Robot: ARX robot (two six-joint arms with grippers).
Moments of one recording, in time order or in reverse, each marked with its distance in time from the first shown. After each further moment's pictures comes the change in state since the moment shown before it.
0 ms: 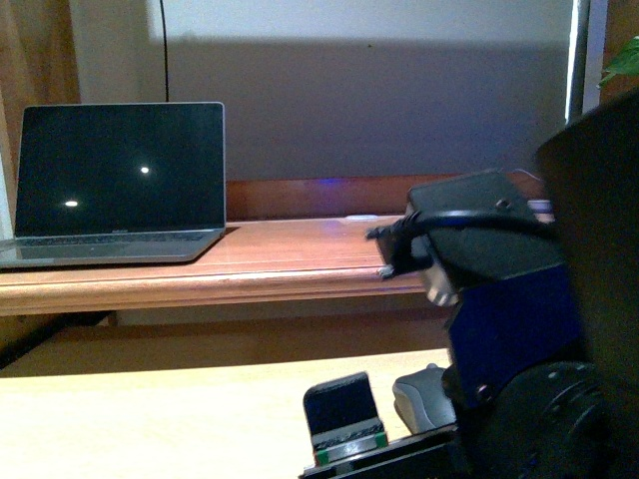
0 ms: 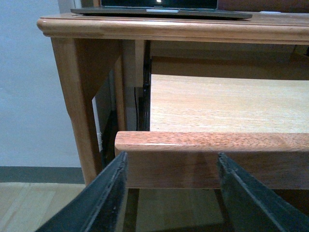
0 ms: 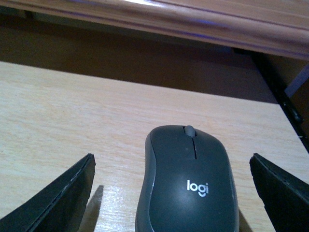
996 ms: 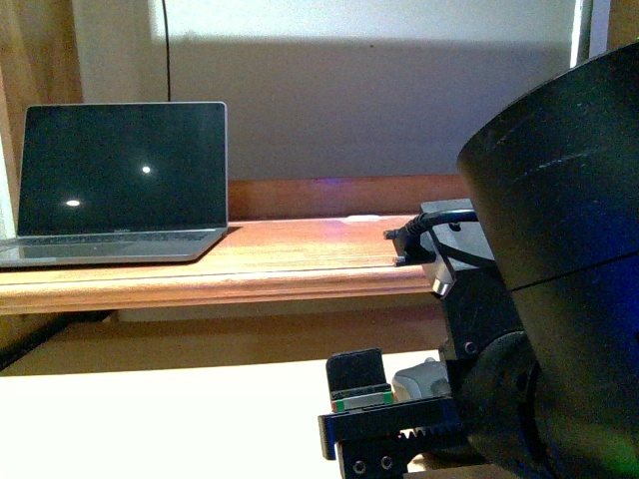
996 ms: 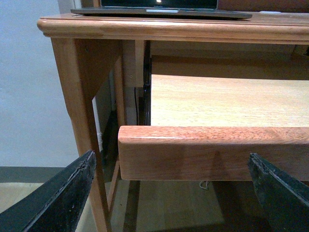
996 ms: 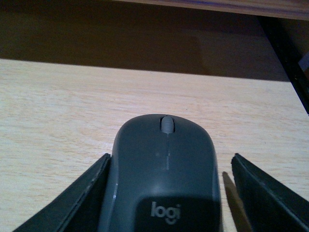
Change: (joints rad) left arm 0.000 0.000 0.000 0.000 0.000 0.001; right arm -0.119 0.050 0.150 -0.282 -0.127 0.109
